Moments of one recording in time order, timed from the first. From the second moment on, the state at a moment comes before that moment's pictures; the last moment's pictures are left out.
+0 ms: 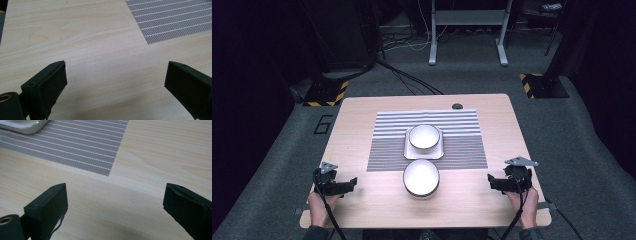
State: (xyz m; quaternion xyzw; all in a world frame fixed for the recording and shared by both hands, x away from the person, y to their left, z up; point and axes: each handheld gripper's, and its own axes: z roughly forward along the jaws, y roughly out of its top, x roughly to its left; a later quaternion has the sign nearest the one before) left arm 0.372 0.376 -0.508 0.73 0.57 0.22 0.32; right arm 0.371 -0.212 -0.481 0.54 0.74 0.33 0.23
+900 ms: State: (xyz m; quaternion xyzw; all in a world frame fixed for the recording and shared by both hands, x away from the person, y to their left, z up) left arm 0.362 0.392 -0.532 0.72 0.58 0.24 0.31; right arm 0.358 -0.244 -0.518 0.58 0.72 0.30 0.23
